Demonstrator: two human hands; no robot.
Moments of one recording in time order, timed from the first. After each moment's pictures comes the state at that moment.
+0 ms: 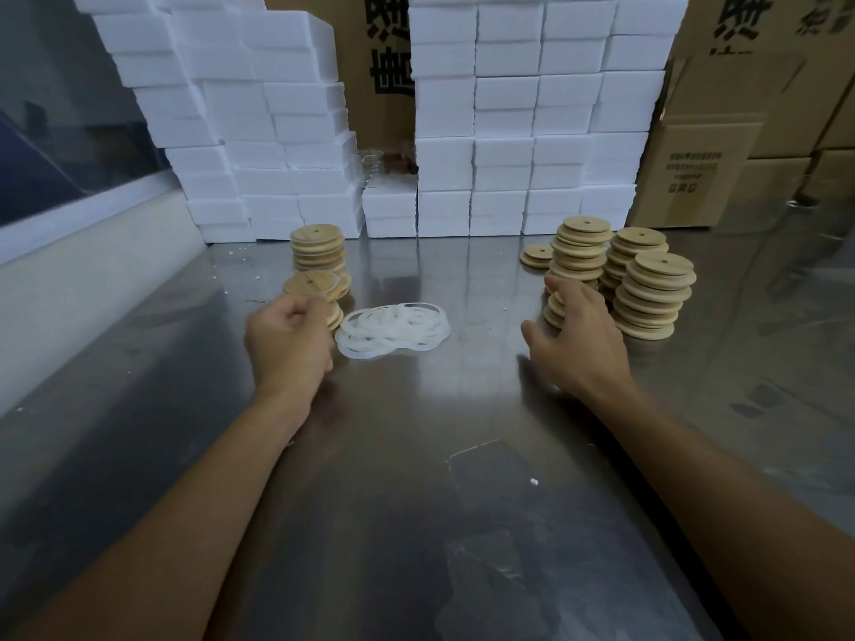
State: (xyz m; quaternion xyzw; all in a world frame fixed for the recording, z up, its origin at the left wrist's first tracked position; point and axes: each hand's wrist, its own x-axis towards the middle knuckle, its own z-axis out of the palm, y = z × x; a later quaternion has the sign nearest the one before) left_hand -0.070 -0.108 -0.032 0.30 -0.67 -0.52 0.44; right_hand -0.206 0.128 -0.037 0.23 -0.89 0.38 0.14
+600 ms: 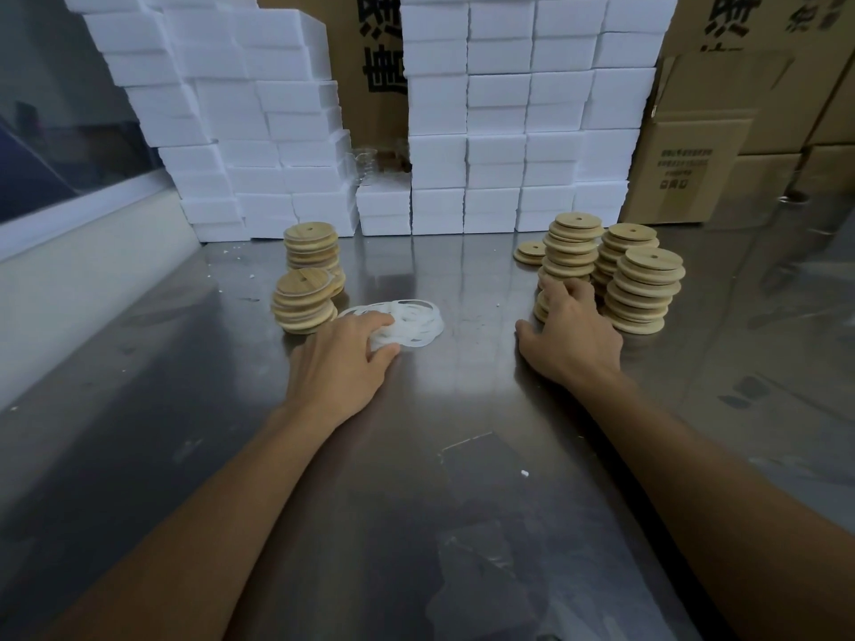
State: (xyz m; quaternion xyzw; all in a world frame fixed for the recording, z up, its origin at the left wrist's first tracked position) left_hand -0.070 -0.080 -0.039 0.18 -0.94 -0.14 0.27; right_hand -0.218 0.122 -0.040 0.17 -0.95 0.25 0.12
